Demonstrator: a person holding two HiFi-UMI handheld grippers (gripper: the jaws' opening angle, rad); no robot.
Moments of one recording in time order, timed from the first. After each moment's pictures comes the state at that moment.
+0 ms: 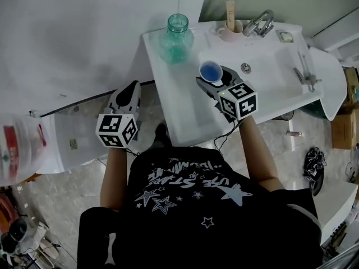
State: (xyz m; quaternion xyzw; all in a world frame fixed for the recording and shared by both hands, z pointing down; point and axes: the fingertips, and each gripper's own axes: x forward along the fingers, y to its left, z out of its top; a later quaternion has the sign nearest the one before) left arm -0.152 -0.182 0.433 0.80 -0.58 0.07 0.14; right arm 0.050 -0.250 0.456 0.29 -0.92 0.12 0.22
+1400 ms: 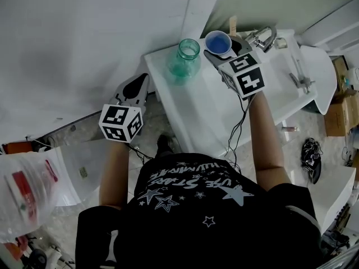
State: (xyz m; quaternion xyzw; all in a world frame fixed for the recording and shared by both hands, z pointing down) left arm -0.174 -0.290 0.403 0.86 -0.50 0.05 0.13; right arm 0.009 -0.382 0.353 0.39 -0.85 -0.02 0.35
